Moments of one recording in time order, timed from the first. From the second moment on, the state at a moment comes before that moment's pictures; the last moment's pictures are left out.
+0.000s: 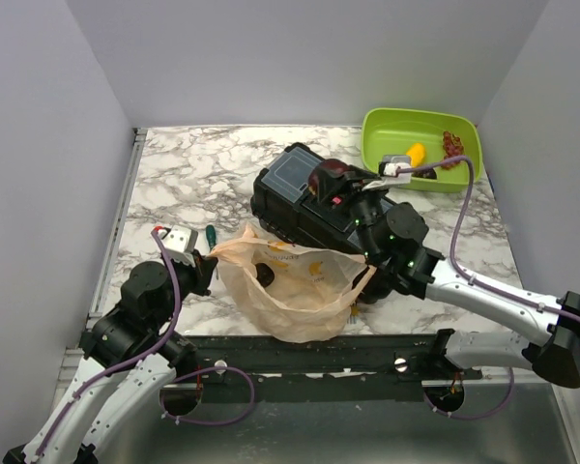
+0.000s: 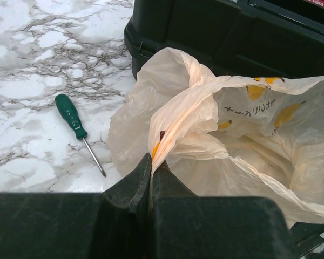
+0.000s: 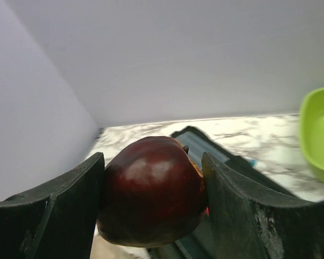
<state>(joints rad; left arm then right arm) -0.59 0.31 0.68 -0.64 -0.13 -0.25 1.01 1.18 0.93 0.54 0.68 0.16</state>
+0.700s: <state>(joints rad) -0.59 0.35 0.68 -0.64 -0.13 -0.25 0.21 1.48 0.99 0.30 0.69 0.25</state>
